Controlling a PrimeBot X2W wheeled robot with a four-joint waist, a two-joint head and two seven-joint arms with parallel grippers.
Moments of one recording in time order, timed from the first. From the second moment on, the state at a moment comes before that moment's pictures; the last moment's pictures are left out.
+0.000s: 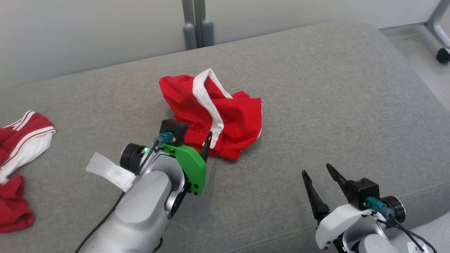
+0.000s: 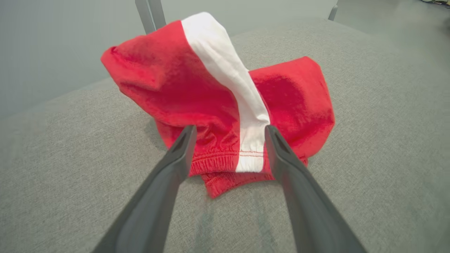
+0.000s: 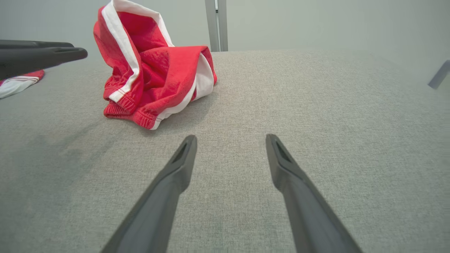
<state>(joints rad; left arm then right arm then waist) -0.69 0.09 -0.78 0.81 -0.61 0.00 -0.06 -0.06 -0.05 0.13 0.21 0.08 0.13 -0.09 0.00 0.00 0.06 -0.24</state>
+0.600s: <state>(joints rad) -0.68 0.11 -0.81 0.87 -0.58 0.13 0.00 -0.06 -0.05 0.14 0.19 0.06 0.13 -0.11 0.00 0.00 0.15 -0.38</state>
